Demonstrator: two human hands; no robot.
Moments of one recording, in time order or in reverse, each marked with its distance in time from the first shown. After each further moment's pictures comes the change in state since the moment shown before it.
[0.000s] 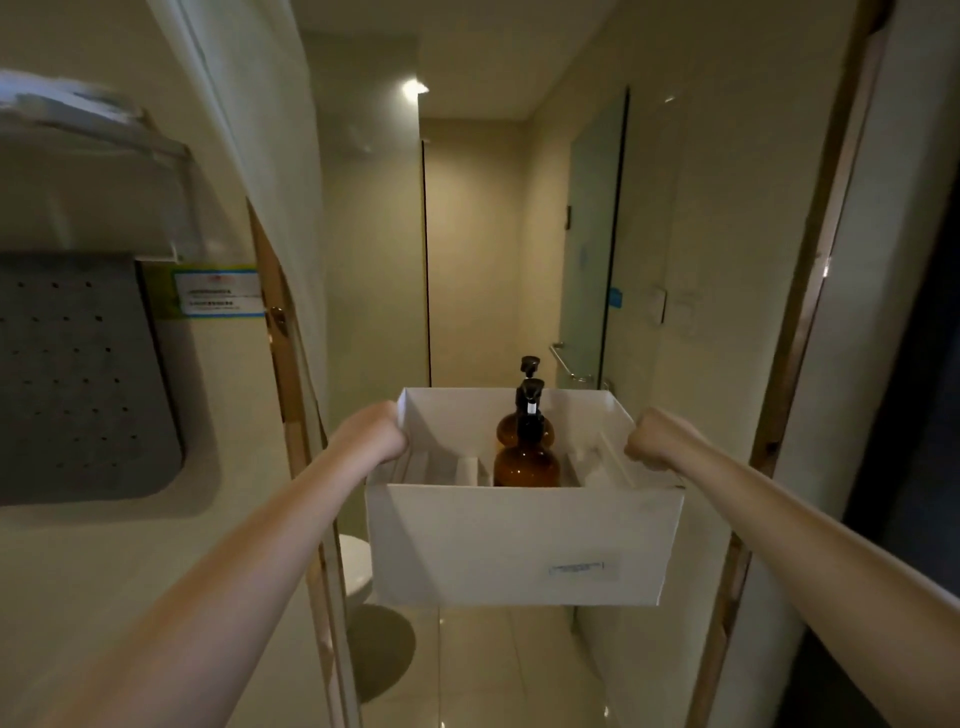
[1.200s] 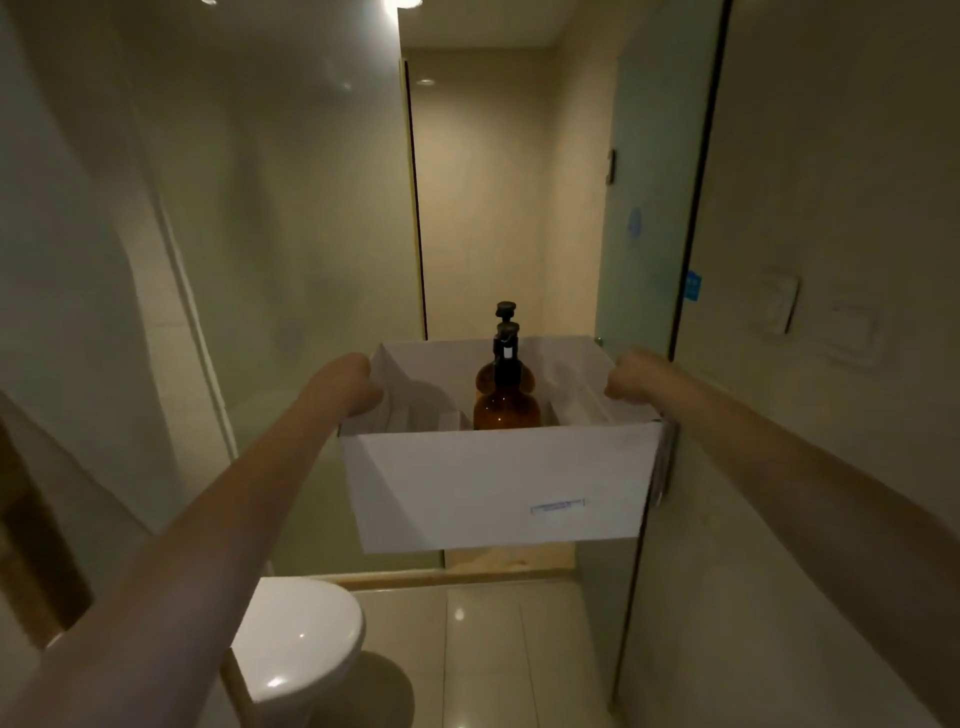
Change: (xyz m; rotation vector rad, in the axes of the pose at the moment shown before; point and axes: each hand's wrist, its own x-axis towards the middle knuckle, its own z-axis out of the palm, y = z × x) left_hand 0.383 0.036 0.058 -0.019 0.094 -0.054; right_hand 0.395 -0.129 0.015 -0.027 -0.072 -0.107
